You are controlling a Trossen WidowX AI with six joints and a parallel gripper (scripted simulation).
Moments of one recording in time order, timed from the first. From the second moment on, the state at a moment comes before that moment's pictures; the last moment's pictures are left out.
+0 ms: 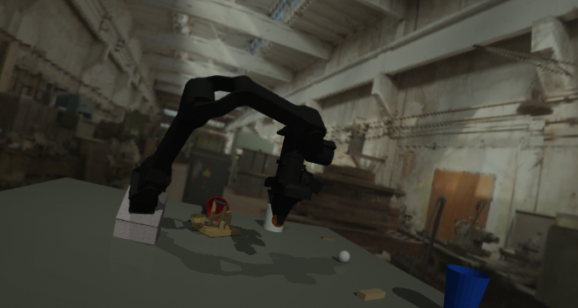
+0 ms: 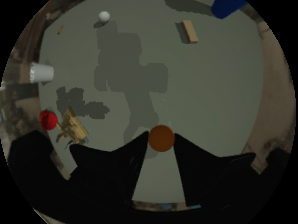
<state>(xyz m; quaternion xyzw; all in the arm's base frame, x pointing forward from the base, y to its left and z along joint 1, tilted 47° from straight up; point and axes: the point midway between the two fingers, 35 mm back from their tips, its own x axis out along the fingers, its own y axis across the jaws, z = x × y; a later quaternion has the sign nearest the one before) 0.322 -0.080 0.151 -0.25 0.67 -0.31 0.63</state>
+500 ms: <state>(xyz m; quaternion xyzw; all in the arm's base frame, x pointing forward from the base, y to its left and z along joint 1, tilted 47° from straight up) 0.309 0.000 0.070 -0.31 0.73 -0.22 0.57</state>
